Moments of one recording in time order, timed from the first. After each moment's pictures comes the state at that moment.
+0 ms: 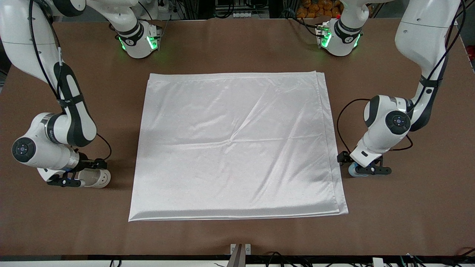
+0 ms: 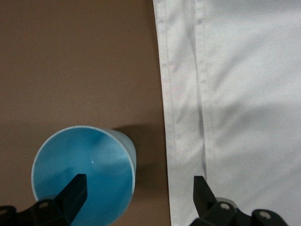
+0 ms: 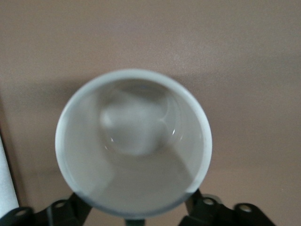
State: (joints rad) left arm 0.01 0.51 -0.13 -1.95 0.18 2.61 -0.18; right arm -0.08 0.64 -0.05 -1.69 0.01 2.27 -0.05
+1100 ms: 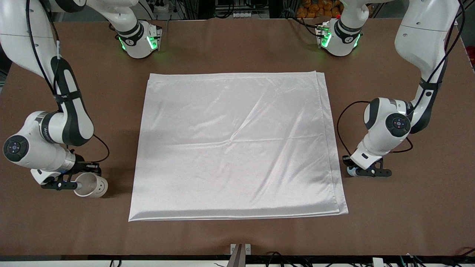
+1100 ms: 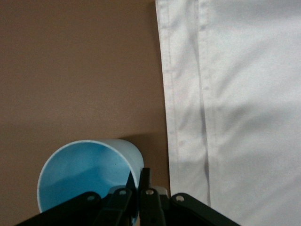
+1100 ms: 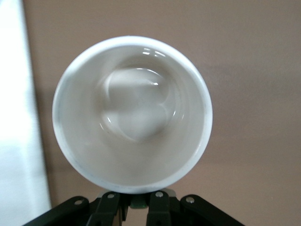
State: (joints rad) left arm 0.01 0.53 -0.13 -1.93 0.18 2.61 -0.18; right arm -0.07 0.59 -0.04 -1.64 0.01 2.23 -0.08
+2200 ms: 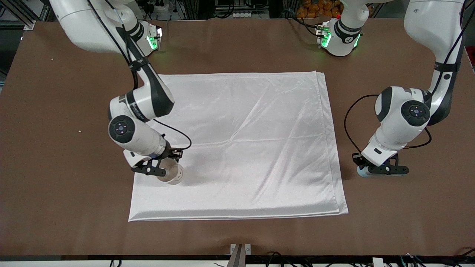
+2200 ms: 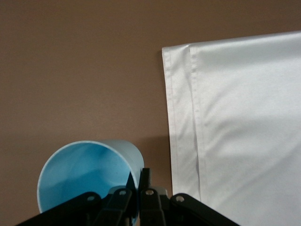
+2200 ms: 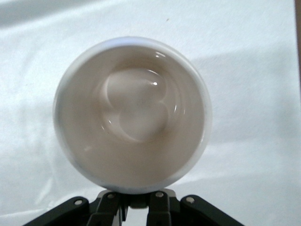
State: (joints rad) left arm 0.01 0.38 -0.13 -1.90 0.18 2.48 -0.18; right arm 0.30 0.56 0.11 -1.59 0.04 2.15 0.57
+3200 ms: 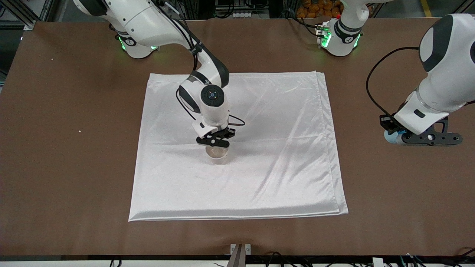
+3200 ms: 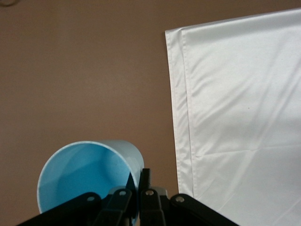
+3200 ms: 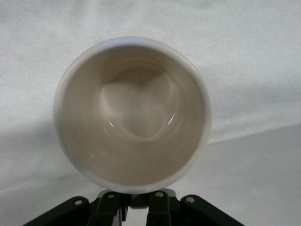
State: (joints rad) left arm 0.01 0.18 -0.20 -1.55 0.15 1.74 -0.12; right arm 0.61 0.67 0.11 -1.59 -0.15 2.27 0.97
